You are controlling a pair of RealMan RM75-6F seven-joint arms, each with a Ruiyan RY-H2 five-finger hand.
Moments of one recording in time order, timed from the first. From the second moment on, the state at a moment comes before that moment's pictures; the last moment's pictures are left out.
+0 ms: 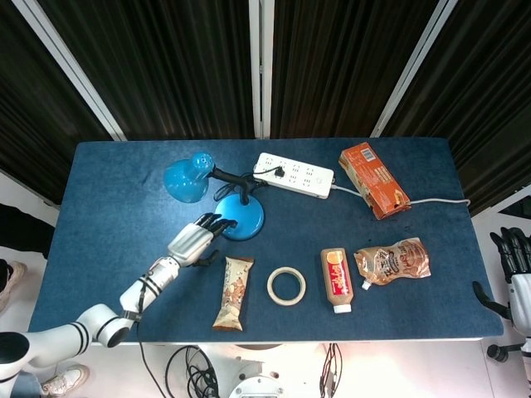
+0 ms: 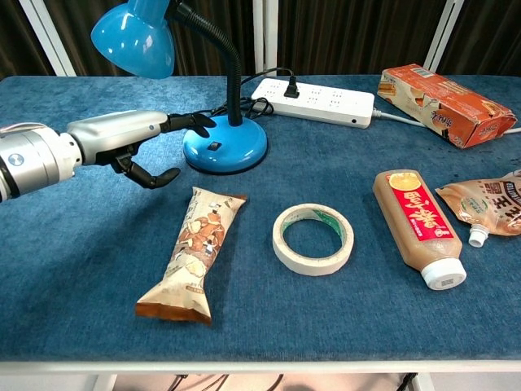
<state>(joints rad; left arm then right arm) -0.75 -1.66 -0.10 -1.15 1.52 0.88 -0.23 0.02 -1.08 0.08 -1.53 -1.53 1.58 0.16</state>
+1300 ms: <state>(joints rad) -0.80 -1.72 -0.06 -1.04 1.51 0.90 -0.30 0.02 -1.08 0.08 -1.52 -1.50 1.55 0.16</state>
